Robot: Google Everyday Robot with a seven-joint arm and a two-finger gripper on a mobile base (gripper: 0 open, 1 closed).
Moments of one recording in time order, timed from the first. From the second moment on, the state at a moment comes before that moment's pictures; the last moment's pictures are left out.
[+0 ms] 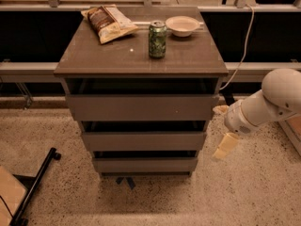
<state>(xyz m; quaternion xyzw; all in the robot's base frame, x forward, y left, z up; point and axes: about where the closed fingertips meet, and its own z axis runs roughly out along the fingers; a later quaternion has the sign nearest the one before) 0.530 -0.223 0.697 -0.59 0.77 0.11 0.23</state>
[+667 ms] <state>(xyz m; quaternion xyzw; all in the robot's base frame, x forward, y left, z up) 0.544 -0.206 0.667 -0.58 0.77 0.12 0.24</state>
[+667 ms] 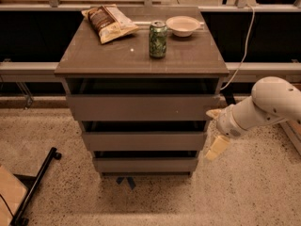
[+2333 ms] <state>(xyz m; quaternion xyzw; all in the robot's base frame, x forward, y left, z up) 0.590 -0.202 0.497 -0.54 0.78 0.23 0.22</state>
